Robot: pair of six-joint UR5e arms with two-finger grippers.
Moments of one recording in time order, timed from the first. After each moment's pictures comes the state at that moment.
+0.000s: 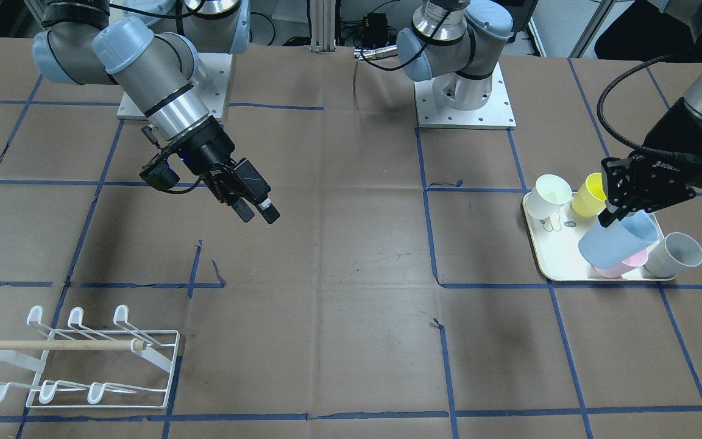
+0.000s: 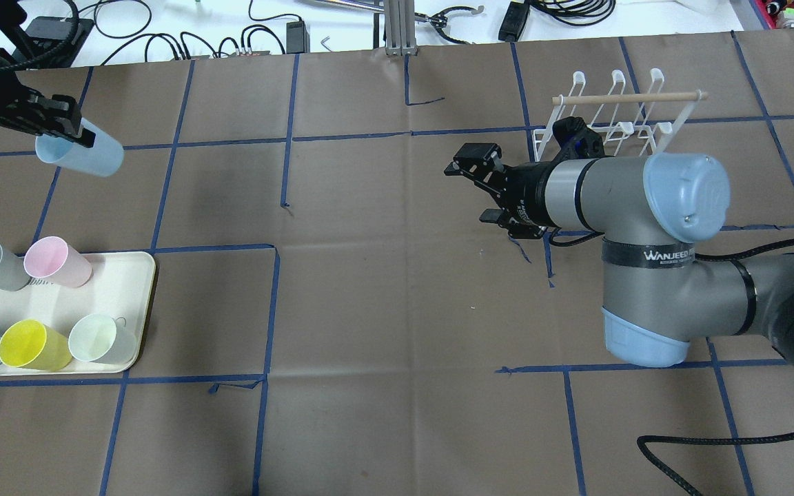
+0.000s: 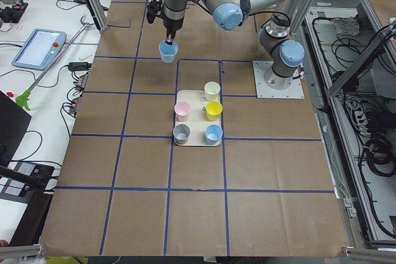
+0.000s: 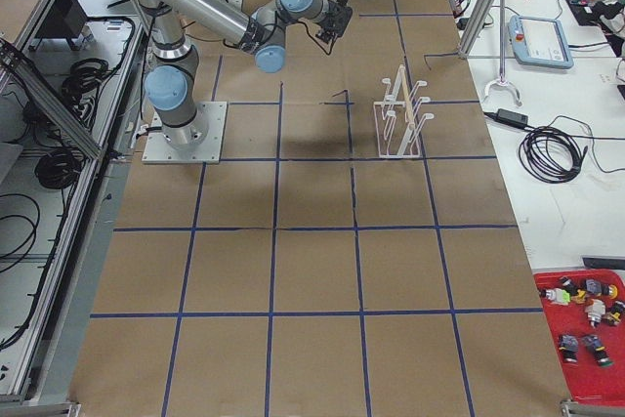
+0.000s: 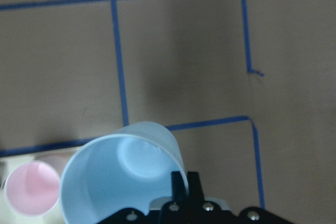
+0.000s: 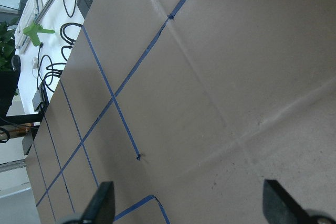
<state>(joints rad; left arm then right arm) -1.15 -1.61 -1.65 -1.29 1.22 0.57 1.58 -1.52 2.24 -2.90 -1.00 0.88</state>
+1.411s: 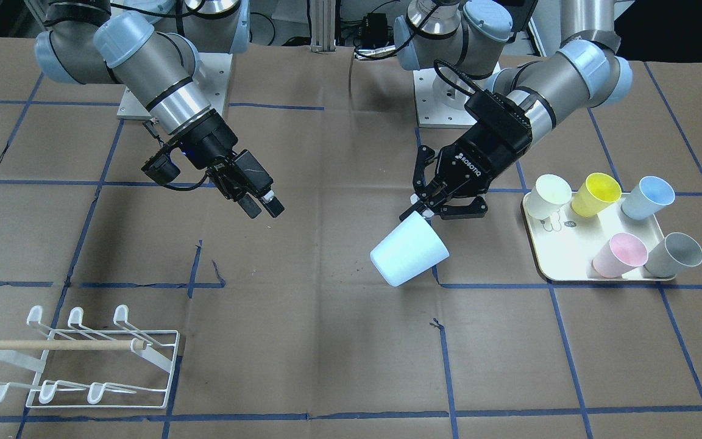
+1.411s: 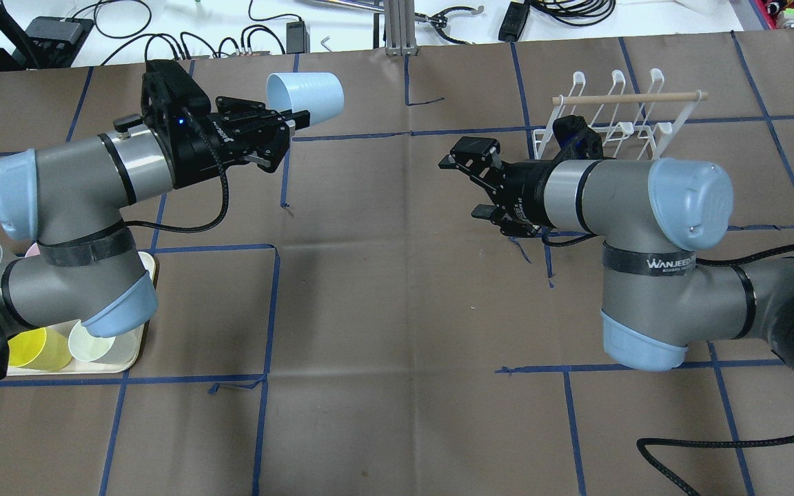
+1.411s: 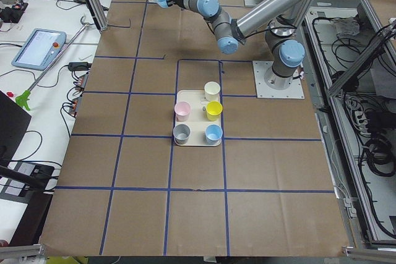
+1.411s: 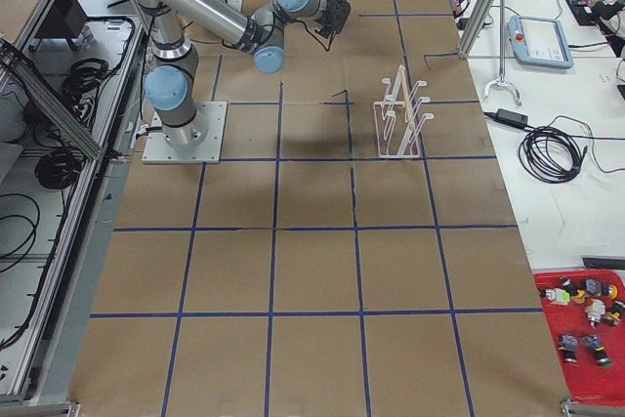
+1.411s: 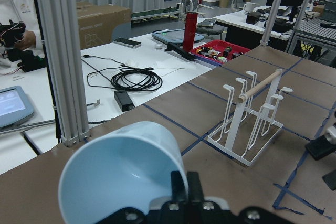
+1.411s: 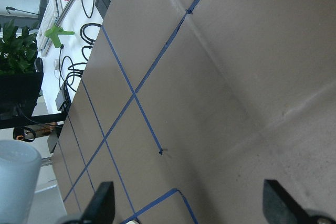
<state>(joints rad) -1.38 -1.72 -2.18 0.04 0.54 0.57 1.58 -1.53 2.24 -2.96 -0.93 0.98</state>
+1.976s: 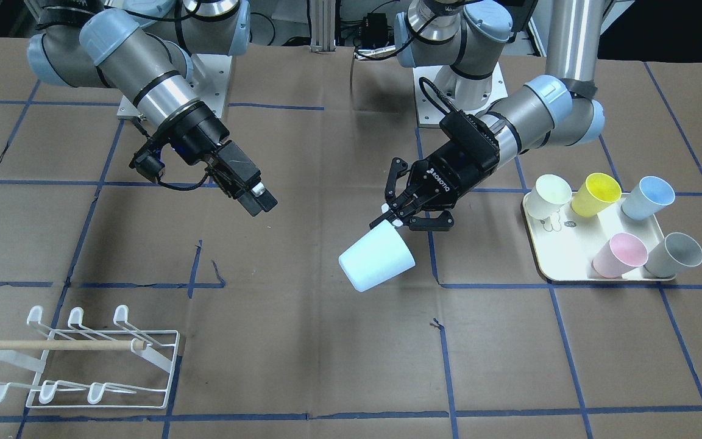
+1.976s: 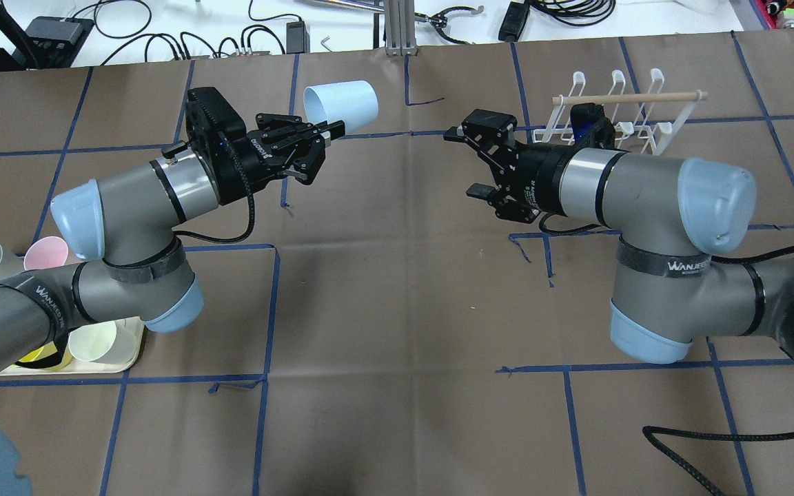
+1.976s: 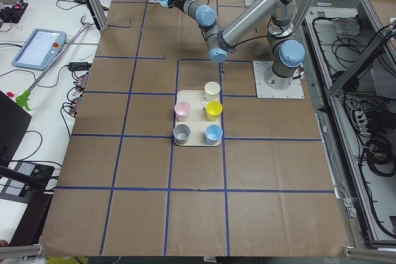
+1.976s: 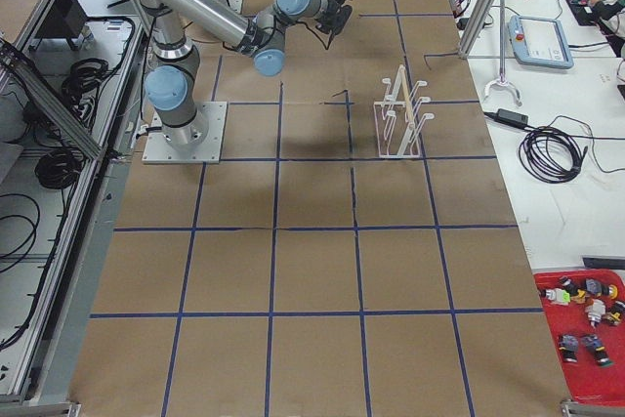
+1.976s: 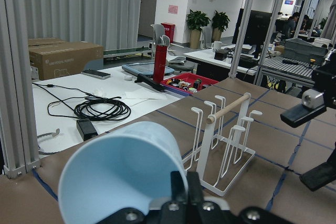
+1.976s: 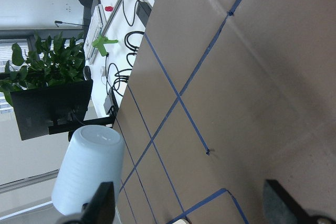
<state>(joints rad) -1.44 -1.87 -2.18 0.41 0.52 0.28 1.54 -1.51 2.24 -3.14 -0.83 1.09</state>
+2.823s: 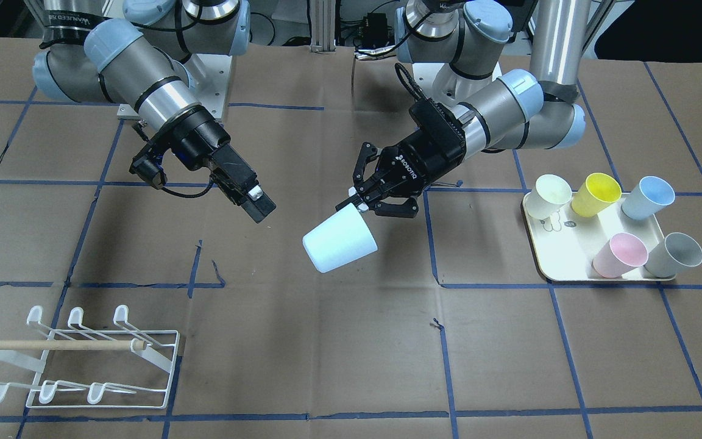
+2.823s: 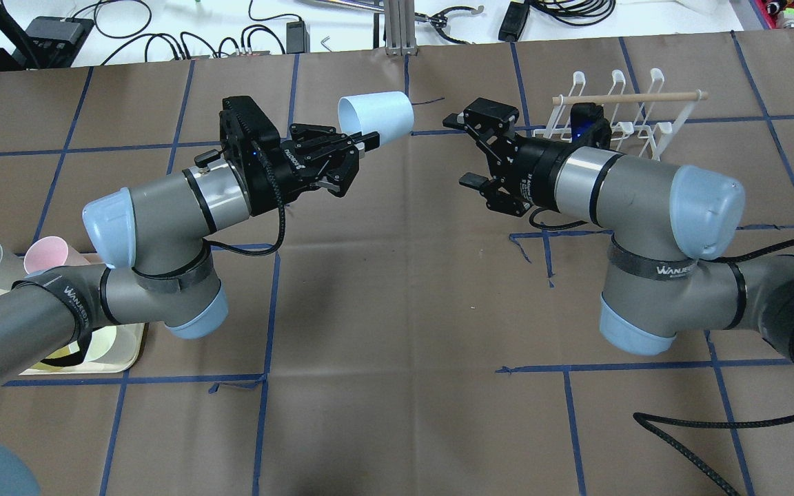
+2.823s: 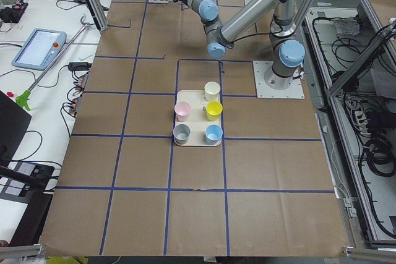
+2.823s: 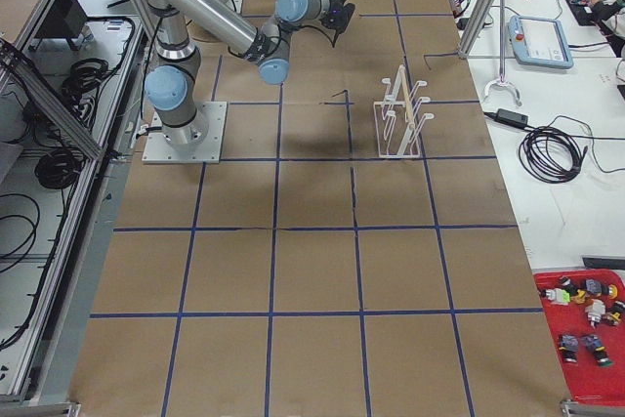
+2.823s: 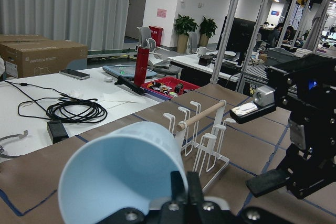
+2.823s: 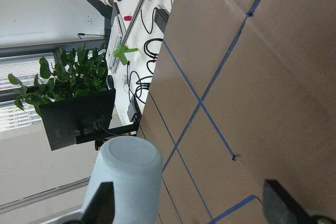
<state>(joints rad) -1.52 -1.87 -2.18 0.44 0.54 0.22 1.55 -1.44 2.23 -3.29 -0.82 1.26</state>
